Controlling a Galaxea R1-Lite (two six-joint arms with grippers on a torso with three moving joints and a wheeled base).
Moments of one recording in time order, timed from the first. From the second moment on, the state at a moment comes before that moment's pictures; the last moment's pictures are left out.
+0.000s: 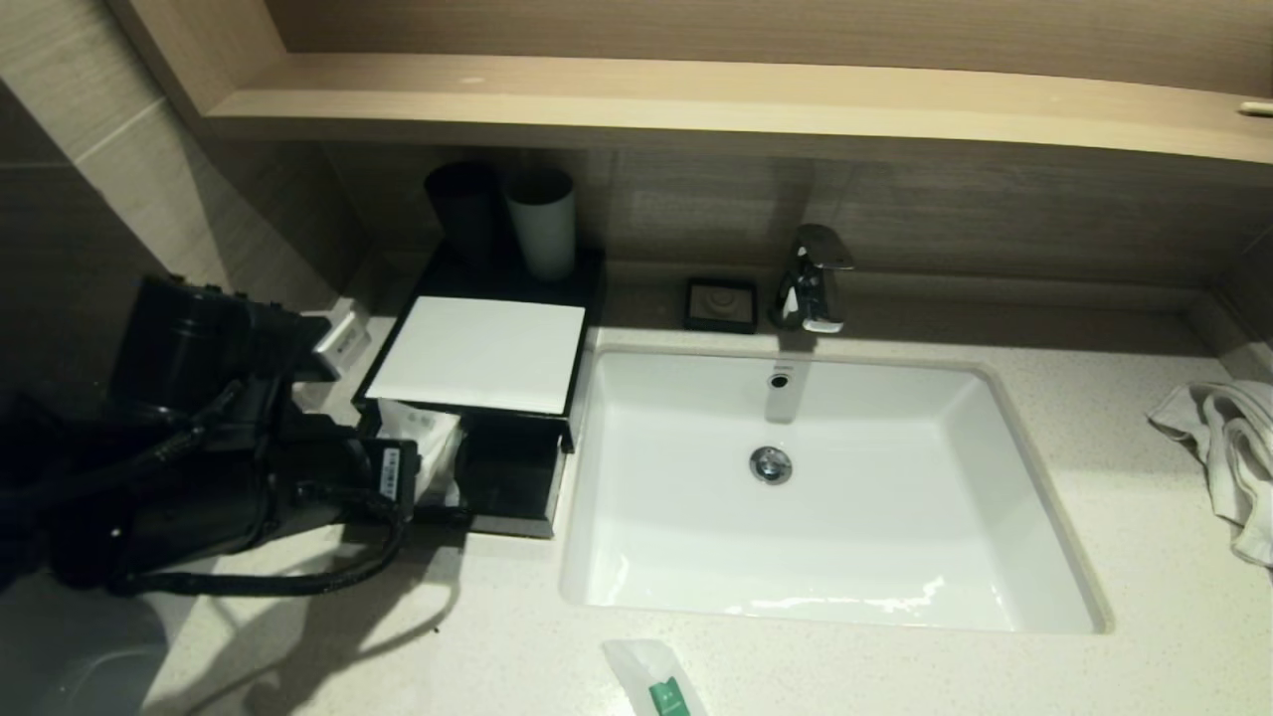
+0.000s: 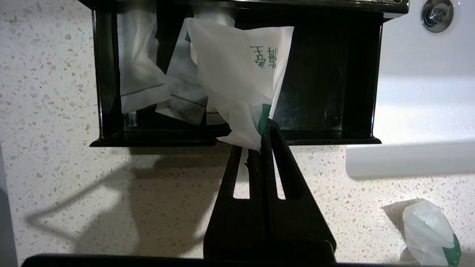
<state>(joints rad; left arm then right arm) -0.44 1.44 -0.86 0.01 0.16 -0.22 0.00 0.00 -0.01 0.03 0.00 0.00</state>
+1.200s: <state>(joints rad) -0.51 1.55 -0.98 0.13 0.19 -0.22 0.00 0.00 -0.01 0.03 0.00 0.00</state>
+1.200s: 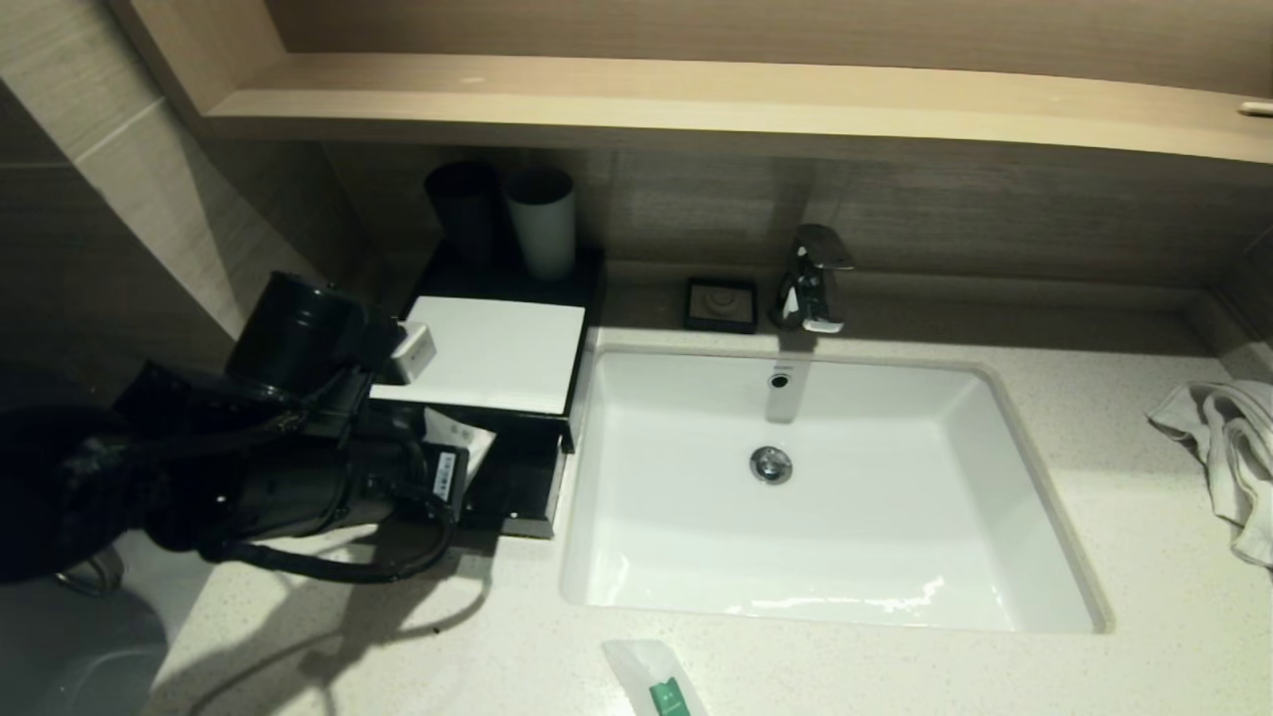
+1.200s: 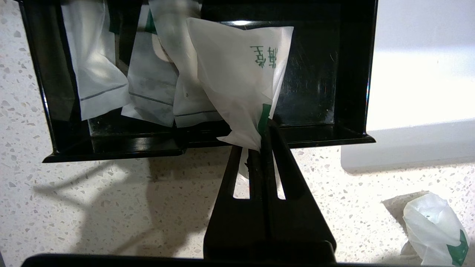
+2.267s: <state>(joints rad) -0.55 1.66 -1.05 0.14 0.22 -0.22 0.00 0.00 -0.01 0.03 0.00 0.00</state>
